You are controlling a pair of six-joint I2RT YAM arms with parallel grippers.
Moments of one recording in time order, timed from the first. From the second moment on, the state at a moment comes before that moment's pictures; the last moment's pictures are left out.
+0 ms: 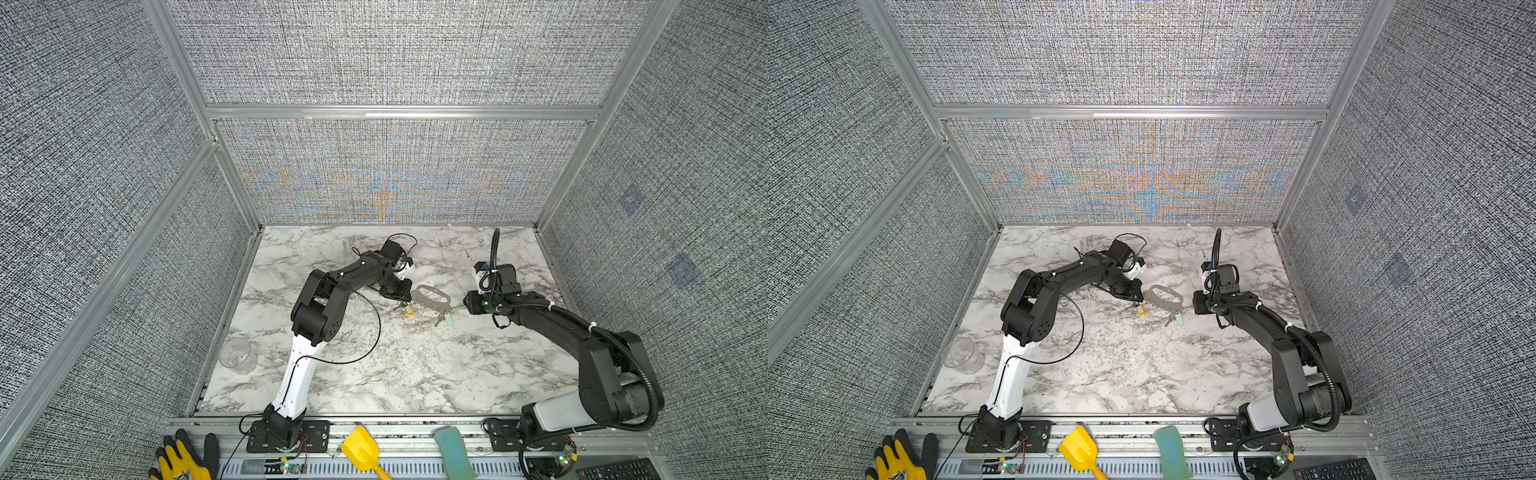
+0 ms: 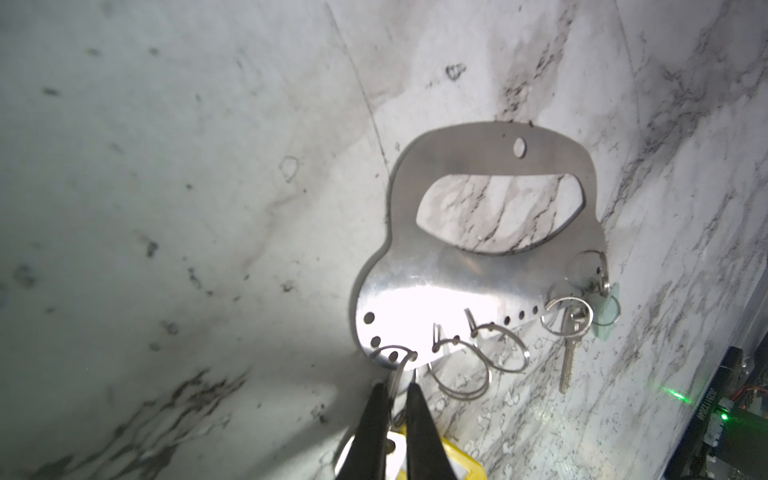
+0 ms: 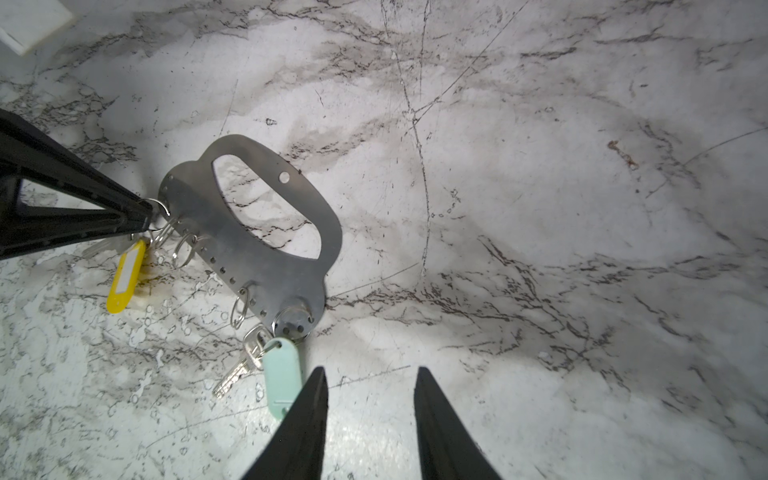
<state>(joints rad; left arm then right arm) -0.59 2.30 1.75 -0.69 0.50 -0.15 0.23 1.47 0.83 -0.29 -0.11 0.13</state>
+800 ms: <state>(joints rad) -0.59 2.28 1.74 -0.68 0.51 -0.15 0.23 1.48 0.83 -0.29 -0.14 0.13</state>
